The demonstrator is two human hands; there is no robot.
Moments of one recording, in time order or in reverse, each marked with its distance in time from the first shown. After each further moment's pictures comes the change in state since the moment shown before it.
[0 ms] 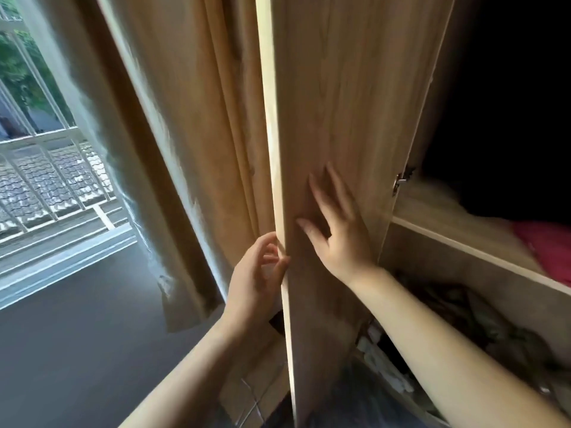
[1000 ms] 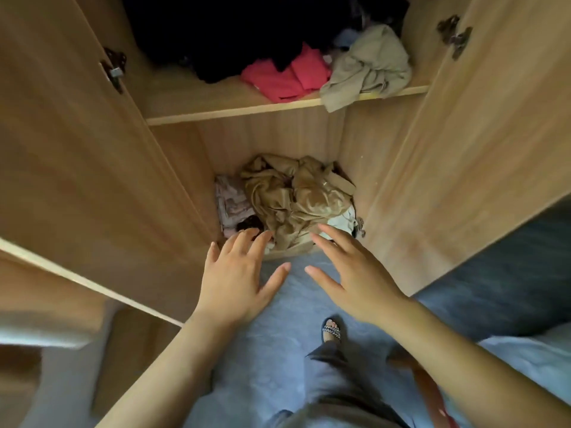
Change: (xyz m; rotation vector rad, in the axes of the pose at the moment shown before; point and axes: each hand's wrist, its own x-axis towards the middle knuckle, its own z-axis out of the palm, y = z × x) left_hand -0.152 0.052 0.114 0.449 -0.923 0.671; right_hand -0.309 -0.101 -0.179 -0.515 -0.325 0.988
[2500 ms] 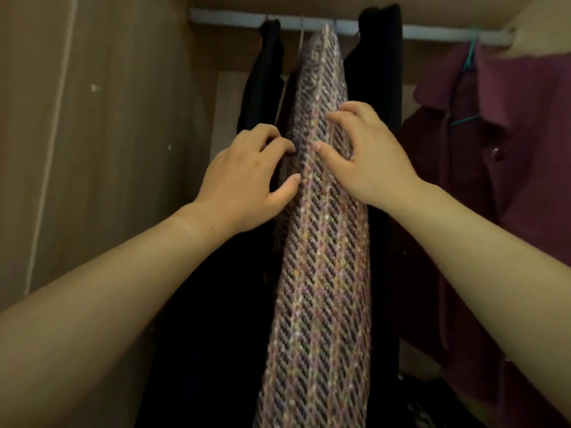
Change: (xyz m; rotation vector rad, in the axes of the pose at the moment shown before) left_hand 0.492 -0.037 -0.502 0.335 1.197 0.380; right_hand 0.552 -0.124 -0.501 -0.322 1.078 -0.638
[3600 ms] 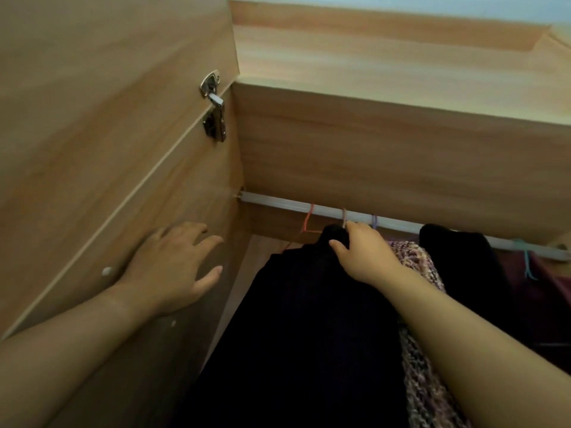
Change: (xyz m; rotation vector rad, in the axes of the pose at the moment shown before) left_hand 0.098 -0.206 -0.028 0.477 0.105 -0.216; right_hand 0.240 0.026 0.052 -0.198 -0.051 0.055
